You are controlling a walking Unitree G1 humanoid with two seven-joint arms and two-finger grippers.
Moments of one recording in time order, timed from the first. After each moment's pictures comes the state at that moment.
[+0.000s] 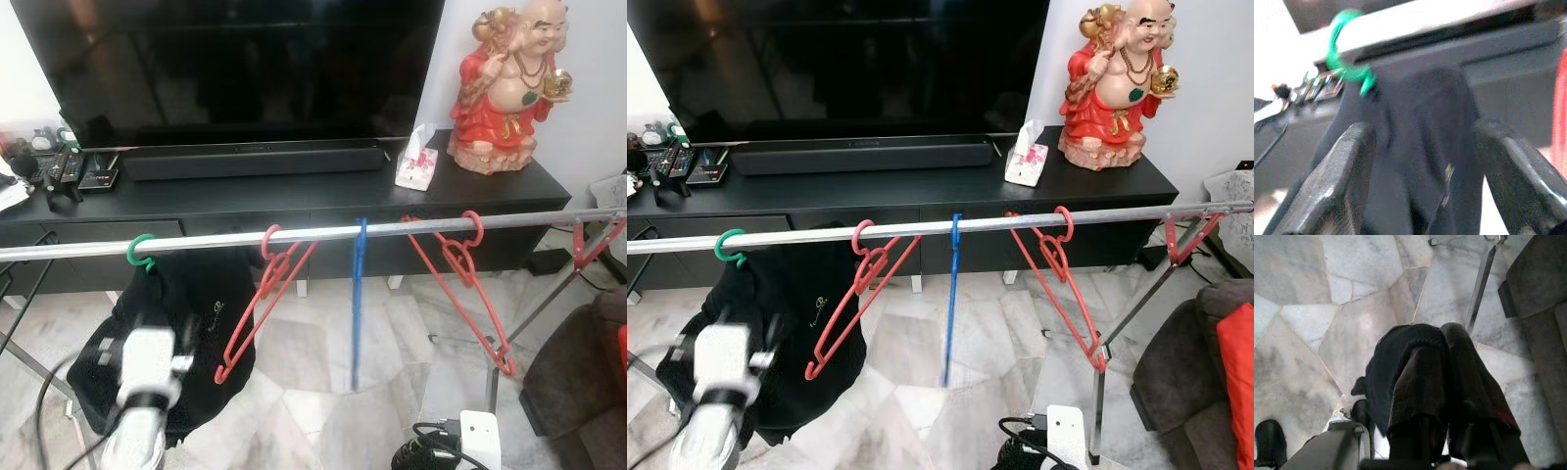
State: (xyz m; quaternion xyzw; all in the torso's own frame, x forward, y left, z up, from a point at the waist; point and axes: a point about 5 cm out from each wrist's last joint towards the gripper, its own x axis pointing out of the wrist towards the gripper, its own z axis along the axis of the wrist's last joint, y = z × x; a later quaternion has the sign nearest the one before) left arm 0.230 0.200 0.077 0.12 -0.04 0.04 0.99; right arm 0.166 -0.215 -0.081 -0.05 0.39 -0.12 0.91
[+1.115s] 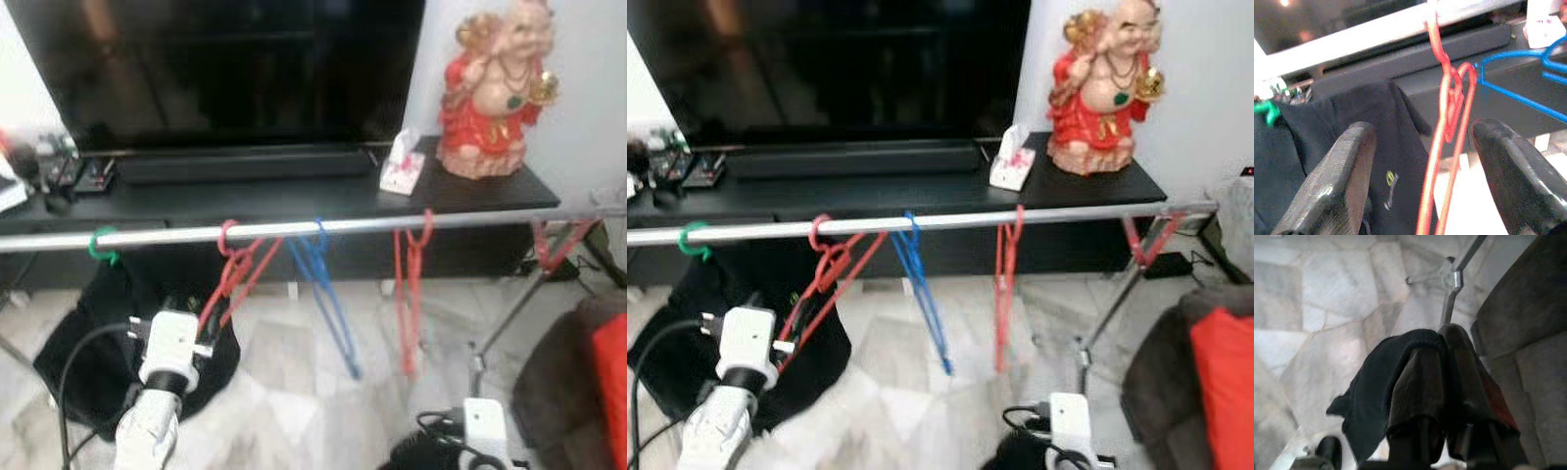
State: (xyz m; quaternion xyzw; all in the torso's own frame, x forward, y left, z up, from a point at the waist) left arm 0.239 0.188 0.083 0.12 -0.02 -0.01 0.99; right arm 0.181 -0.218 -0.070 -0.09 0.34 -0.12 0.93
